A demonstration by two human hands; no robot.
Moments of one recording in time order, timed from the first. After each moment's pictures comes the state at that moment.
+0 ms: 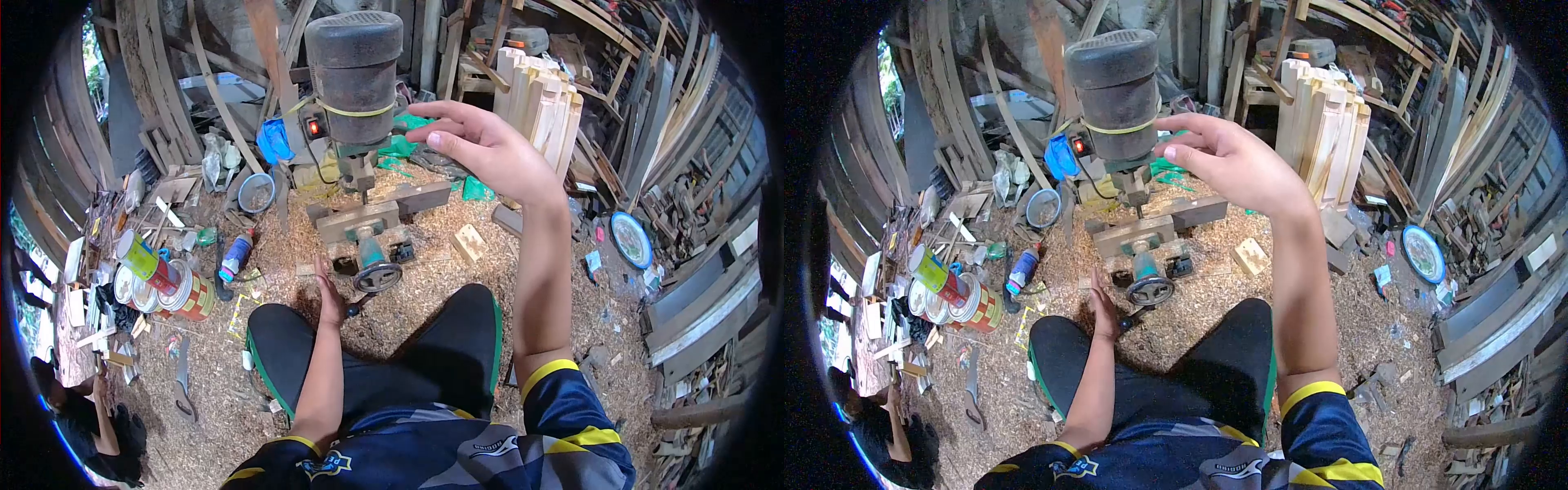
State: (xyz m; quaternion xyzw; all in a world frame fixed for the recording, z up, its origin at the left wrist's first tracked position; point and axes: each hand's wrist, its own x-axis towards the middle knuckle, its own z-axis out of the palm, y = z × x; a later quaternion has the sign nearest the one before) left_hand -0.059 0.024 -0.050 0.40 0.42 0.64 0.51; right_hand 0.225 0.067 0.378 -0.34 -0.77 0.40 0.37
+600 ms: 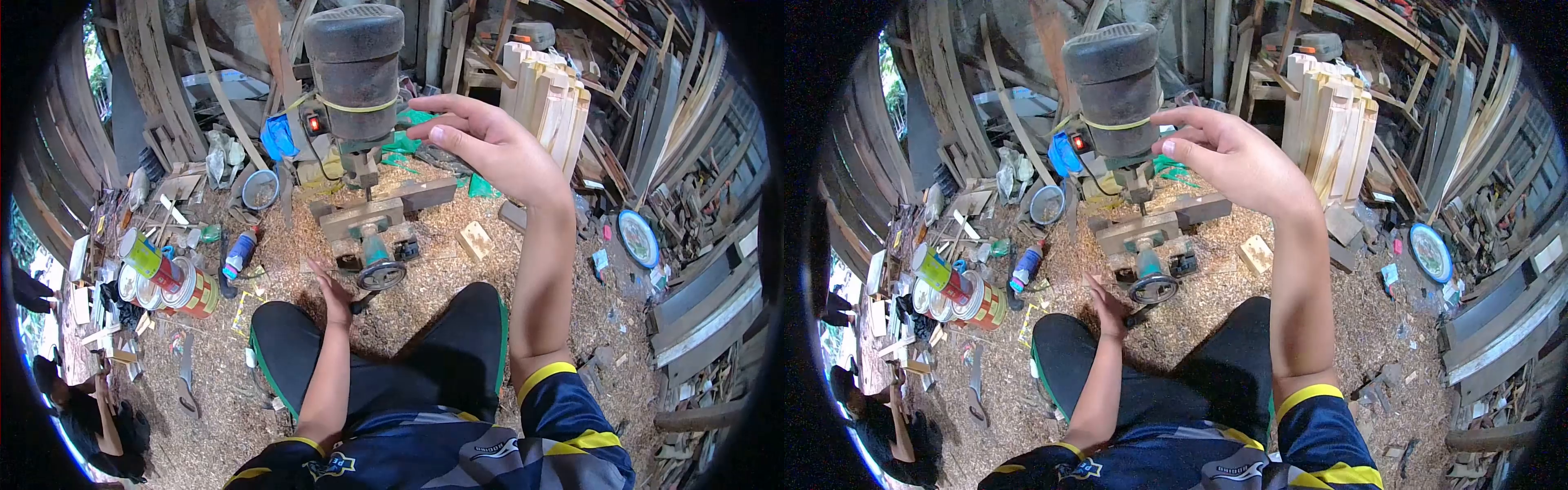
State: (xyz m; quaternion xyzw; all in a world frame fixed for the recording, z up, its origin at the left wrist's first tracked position) left_hand -0.038 0.020 -0.028 0.34 0.39 0.71 0.48; right_hand 0.223 0.065 0.375 -0.32 -0.77 0.39 0.39
